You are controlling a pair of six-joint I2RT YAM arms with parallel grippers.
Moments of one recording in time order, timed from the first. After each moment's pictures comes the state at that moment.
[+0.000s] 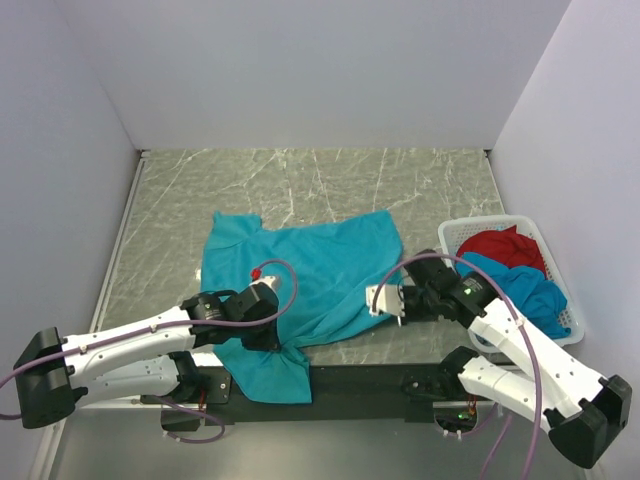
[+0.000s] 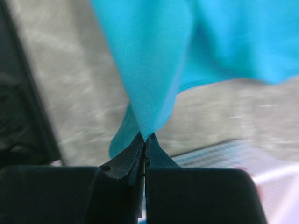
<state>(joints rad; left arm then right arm) -1.05 0.97 0.59 -0.65 0.01 -0.97 0.64 0.88 0.78 -1.04 -0.08 -0.98</state>
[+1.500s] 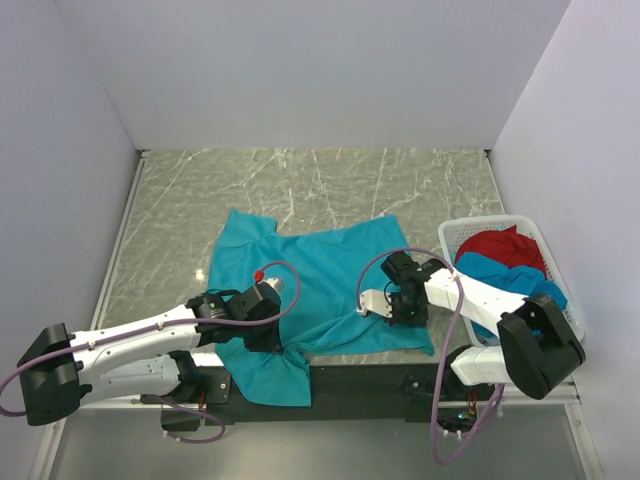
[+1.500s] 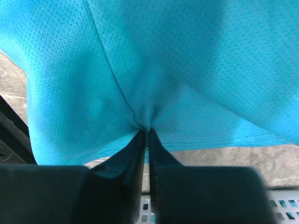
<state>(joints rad) -1.04 1.01 0.58 -0.62 0.06 -0.96 0.56 1.31 0.63 -0.84 -0.07 -0.97</state>
